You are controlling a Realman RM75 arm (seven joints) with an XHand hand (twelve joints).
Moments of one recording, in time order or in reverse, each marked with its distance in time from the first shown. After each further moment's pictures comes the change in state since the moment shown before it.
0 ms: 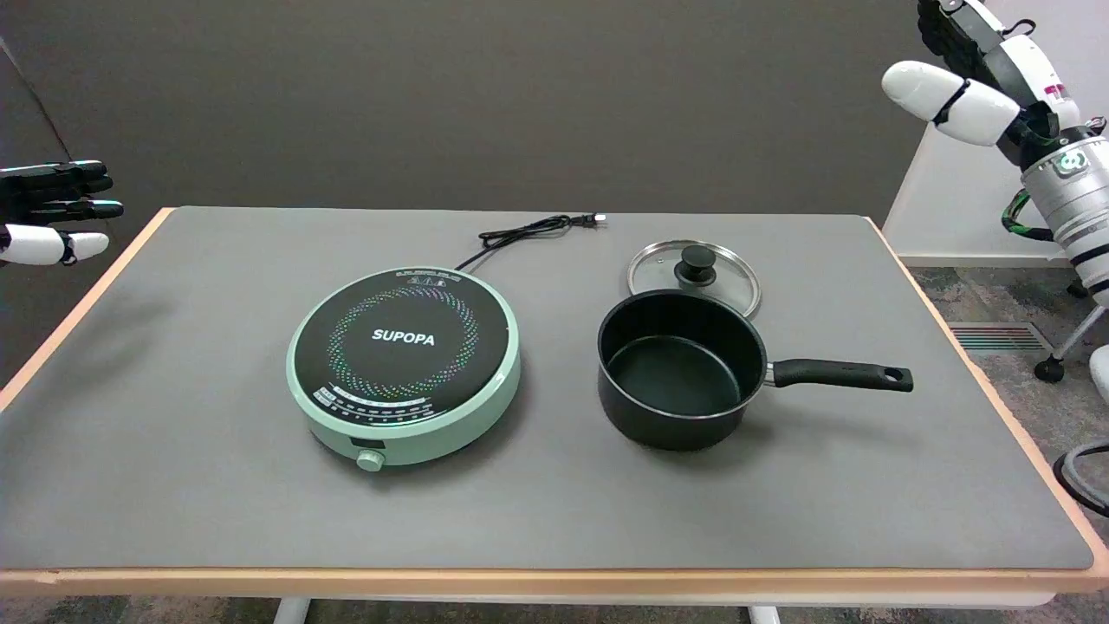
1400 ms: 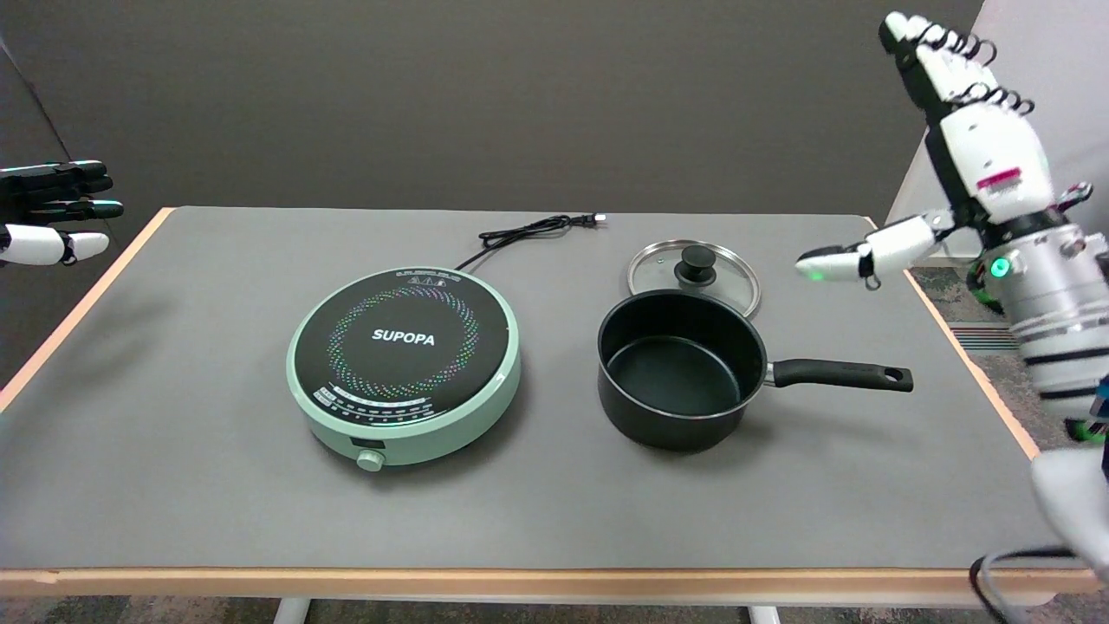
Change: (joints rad) arm -0.189 -0.377 0.059 0.367 0.081 0.064 -0.810
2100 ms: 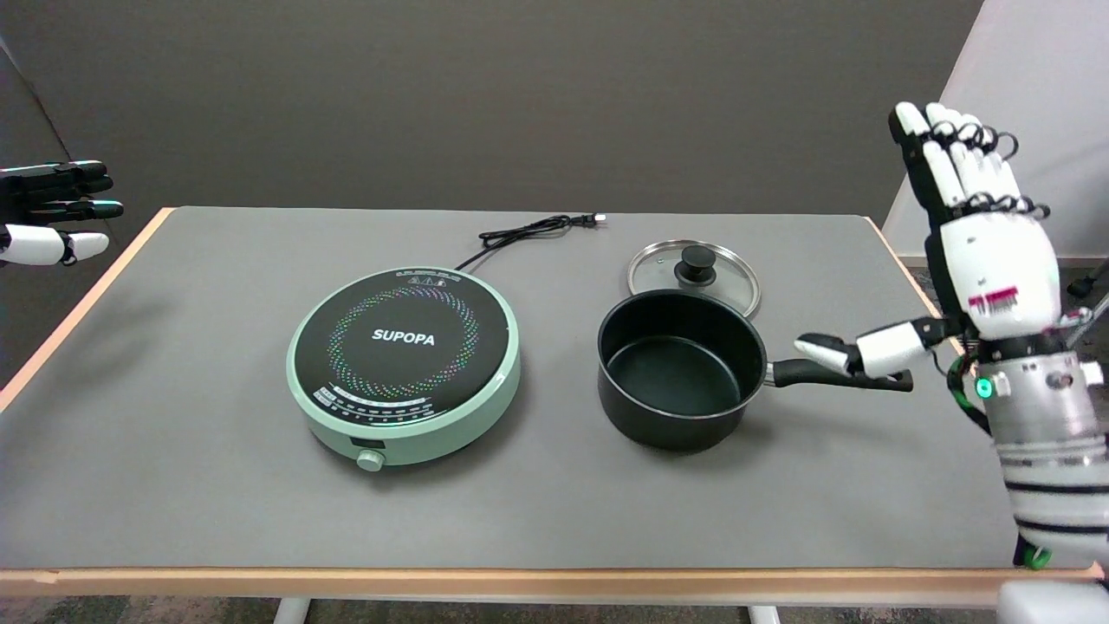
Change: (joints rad) arm -0.228 -0.213 -0.088 -0.002 0.358 0.260 -0.556
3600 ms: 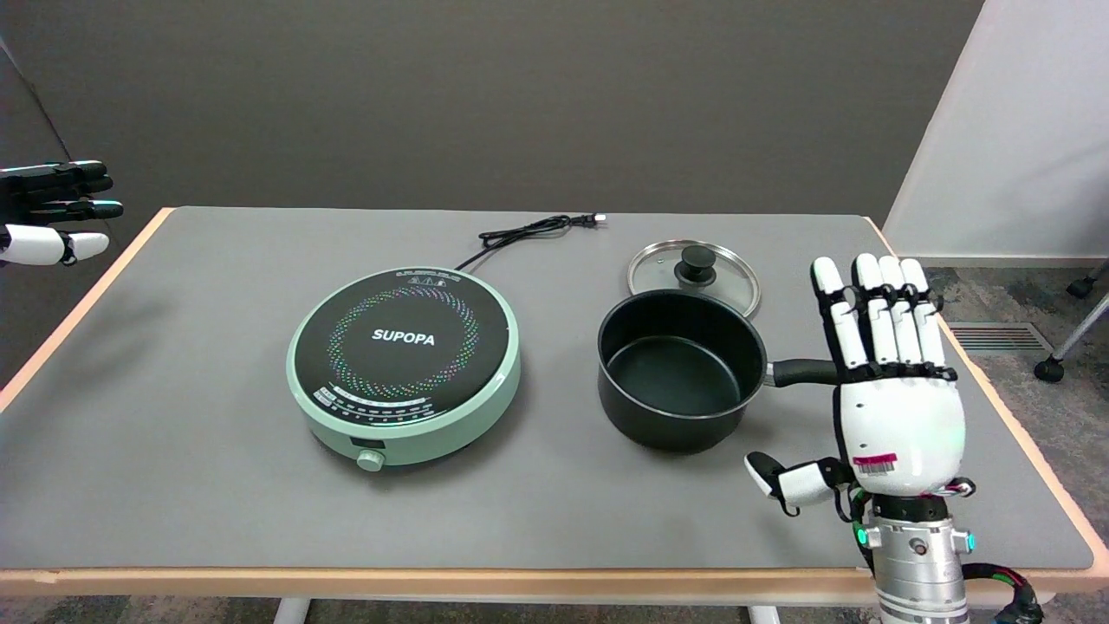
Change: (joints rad) arm 0.000 -0.026 -0.465 -0.533 0.314 0.646 -0.779
